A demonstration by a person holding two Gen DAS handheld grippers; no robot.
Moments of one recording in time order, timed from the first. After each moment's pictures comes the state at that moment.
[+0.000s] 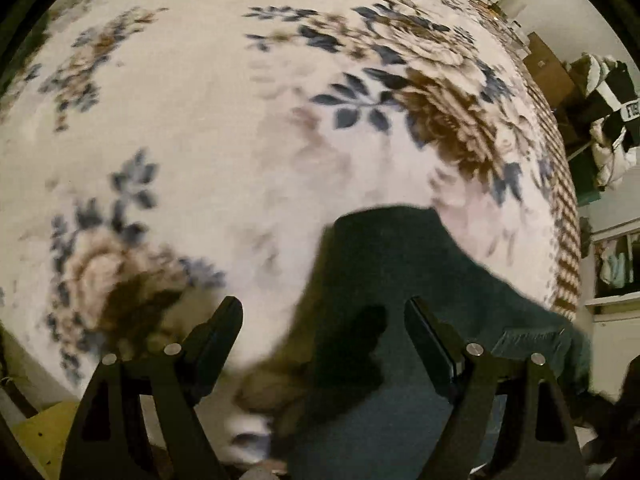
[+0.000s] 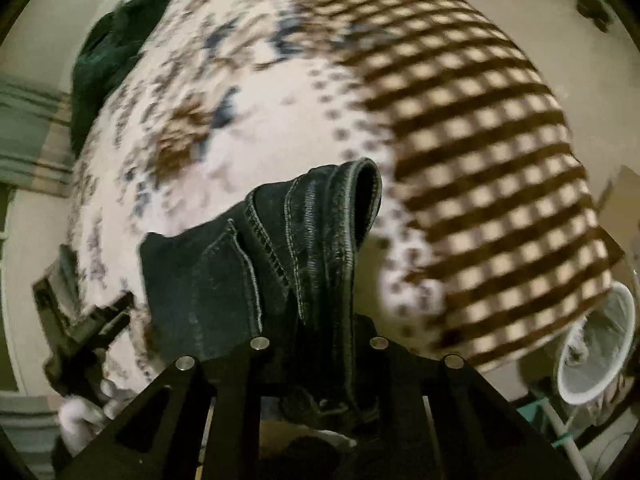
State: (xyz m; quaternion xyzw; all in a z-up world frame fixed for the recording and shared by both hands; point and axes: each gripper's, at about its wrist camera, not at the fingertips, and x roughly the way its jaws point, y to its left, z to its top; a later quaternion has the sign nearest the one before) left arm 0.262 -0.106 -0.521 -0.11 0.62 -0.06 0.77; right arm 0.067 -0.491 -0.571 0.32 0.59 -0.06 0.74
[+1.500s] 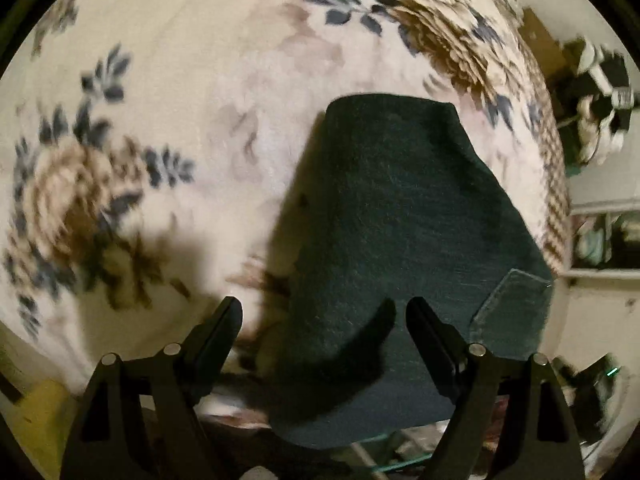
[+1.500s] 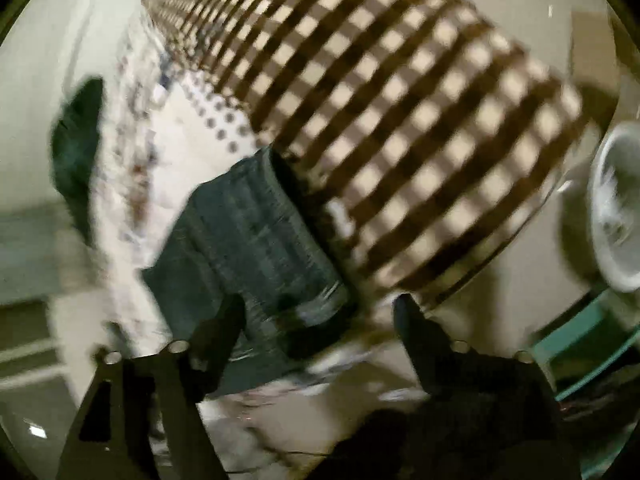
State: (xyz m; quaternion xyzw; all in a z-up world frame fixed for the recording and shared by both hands) left arm 0.206 -0.087 -0.551 -0.16 0.68 -0.10 0.71; right arm -0.046 -0.549 -0.615 0.53 0.54 -0.10 0.65
